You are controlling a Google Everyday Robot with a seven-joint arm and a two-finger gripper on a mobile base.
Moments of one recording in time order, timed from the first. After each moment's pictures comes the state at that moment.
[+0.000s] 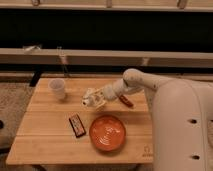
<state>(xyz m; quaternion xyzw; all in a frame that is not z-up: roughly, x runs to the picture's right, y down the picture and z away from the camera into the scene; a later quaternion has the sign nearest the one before) -0.062 0.069 0.816 -0.53 0.18 0.82 0.11</state>
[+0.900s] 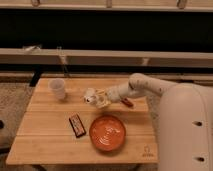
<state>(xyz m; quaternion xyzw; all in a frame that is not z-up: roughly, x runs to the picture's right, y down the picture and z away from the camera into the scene) -0.041 0.068 0.828 -0.53 0.17 0.83 0.02</state>
